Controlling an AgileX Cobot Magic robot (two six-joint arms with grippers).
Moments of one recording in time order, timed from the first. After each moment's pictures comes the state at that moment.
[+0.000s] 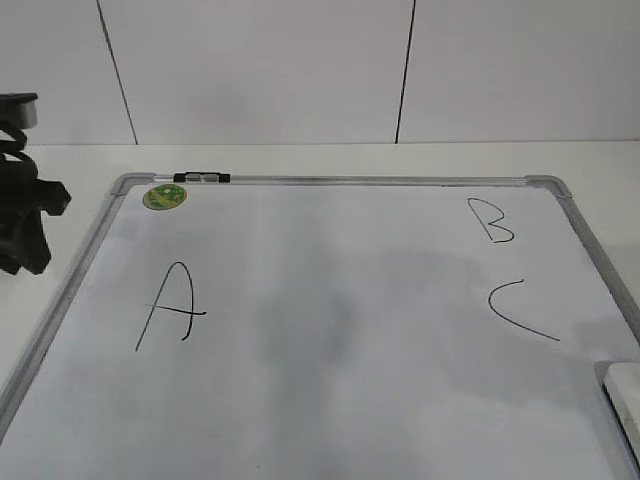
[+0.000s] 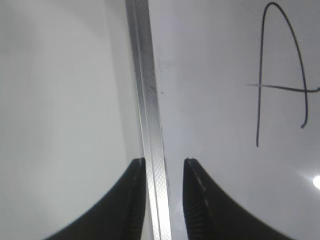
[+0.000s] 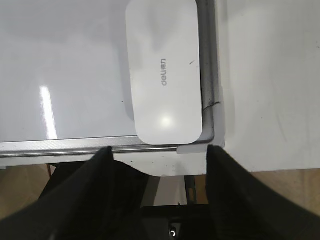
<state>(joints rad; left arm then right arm) -0.12 1.69 -1.20 -0.13 1.01 0.01 -0.05 0.89 -0.73 0.12 1.25 0.02</state>
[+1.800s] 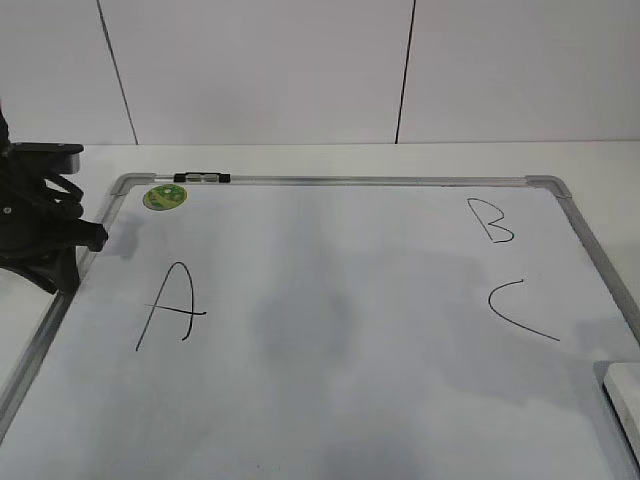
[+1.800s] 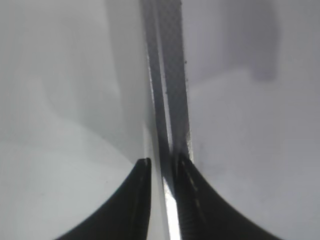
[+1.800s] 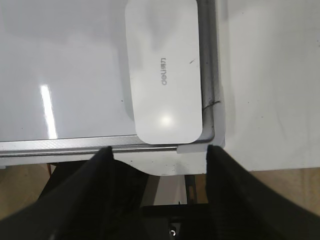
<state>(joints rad) -0.12 1.95 -1.23 -0.06 0.80 0.01 -0.05 0.89 -0.73 0.12 1.25 0.03</state>
